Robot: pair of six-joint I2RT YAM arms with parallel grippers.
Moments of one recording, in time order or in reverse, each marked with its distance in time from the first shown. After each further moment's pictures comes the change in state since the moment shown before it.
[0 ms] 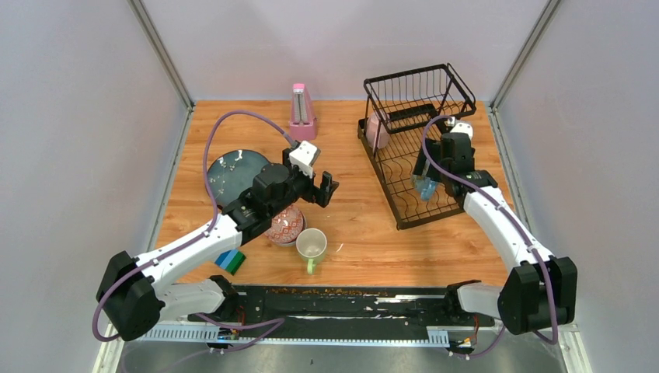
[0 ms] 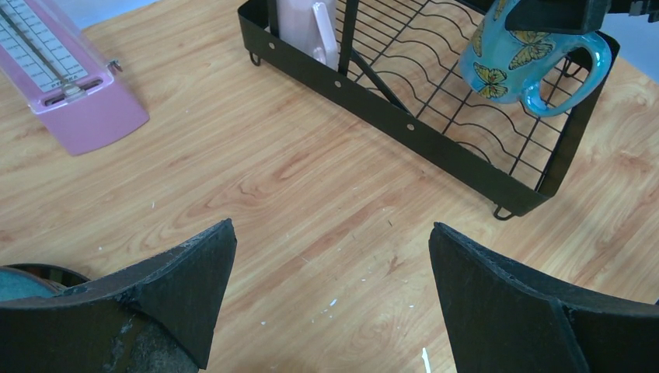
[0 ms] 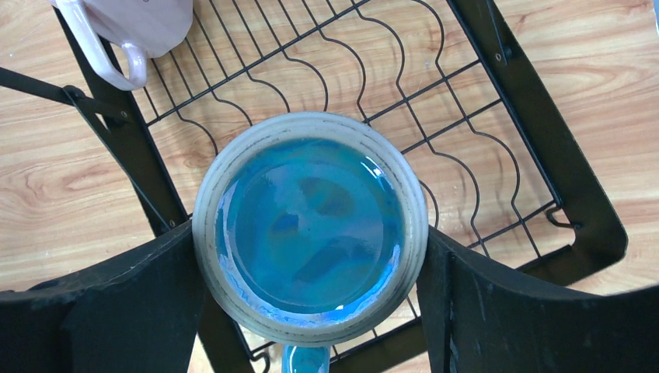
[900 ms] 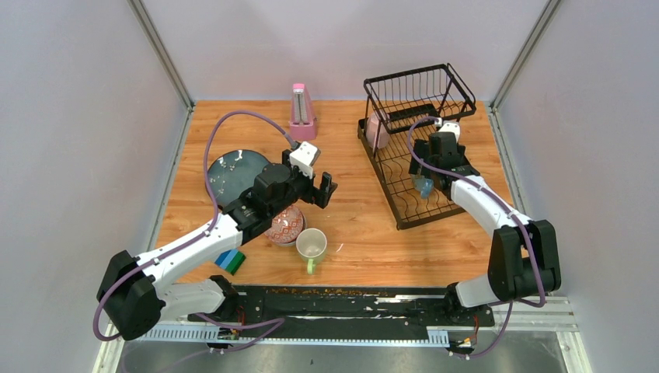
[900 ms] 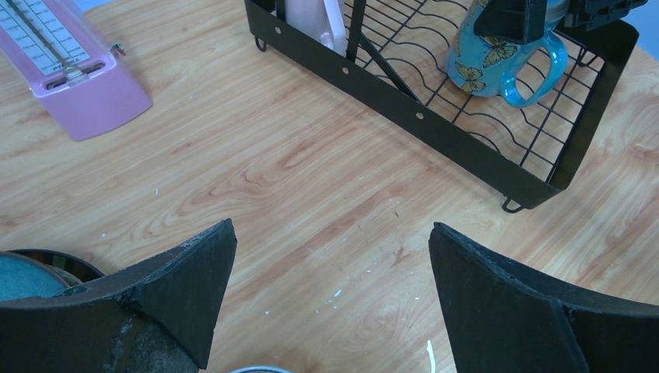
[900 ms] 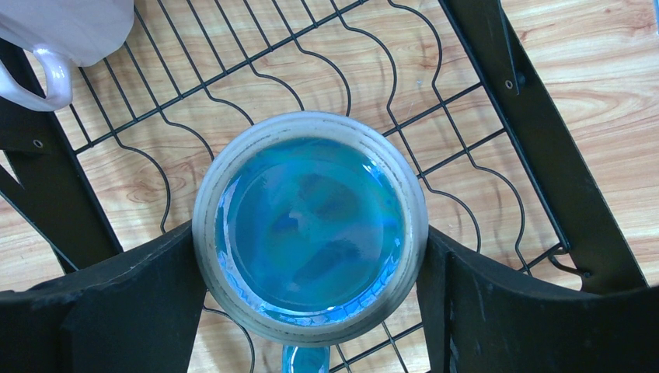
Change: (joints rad) left arm 0.006 0.006 0.000 -0.029 -0.011 -0.003; right arm 0.000 0.198 -0.023 0.190 0.068 -0.071
